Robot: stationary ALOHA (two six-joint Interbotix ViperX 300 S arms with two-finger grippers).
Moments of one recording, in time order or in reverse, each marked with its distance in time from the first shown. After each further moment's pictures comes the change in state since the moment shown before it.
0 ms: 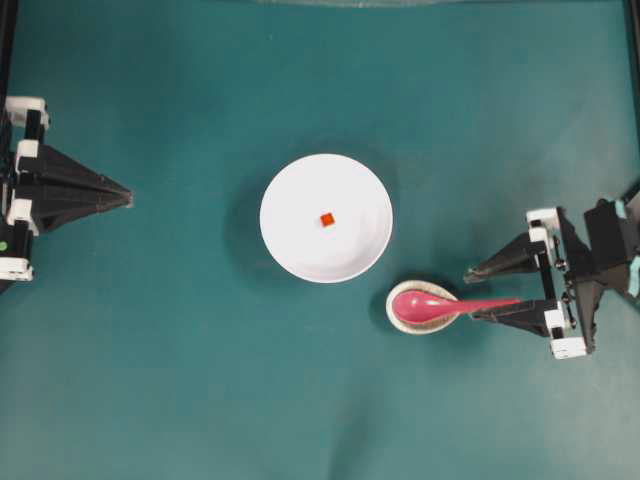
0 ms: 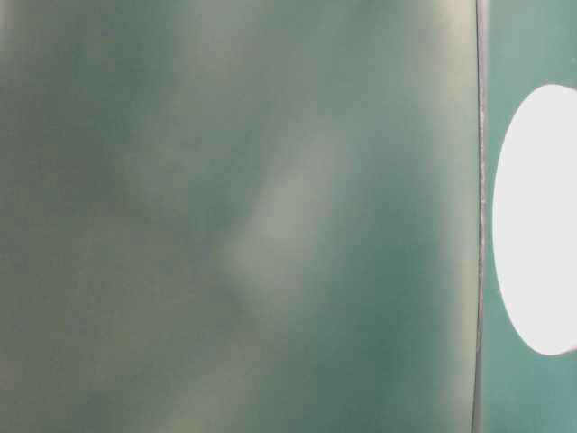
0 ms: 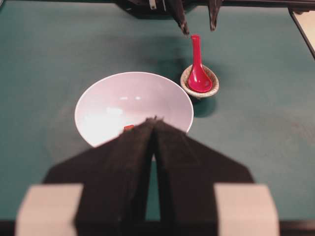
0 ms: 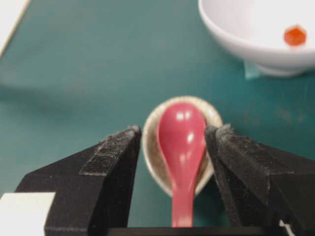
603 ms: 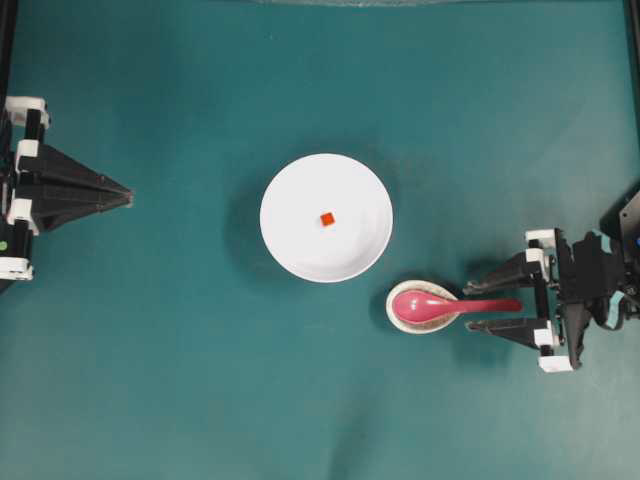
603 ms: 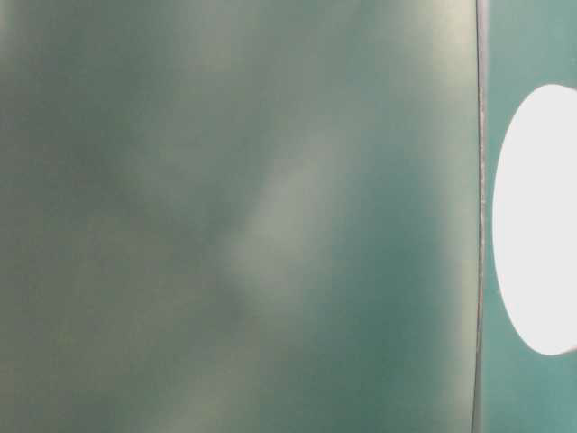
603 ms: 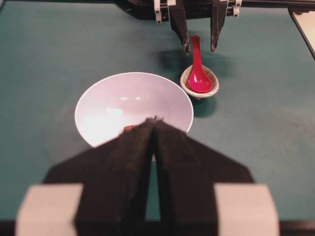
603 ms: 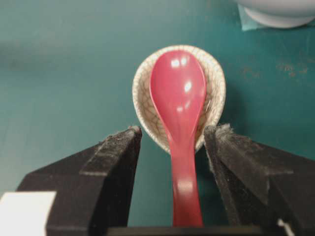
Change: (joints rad) left arm 0.000 0.000 0.000 0.000 -0.003 0.000; right arm 0.153 0.249 -0.017 0.179 -0.176 0.000
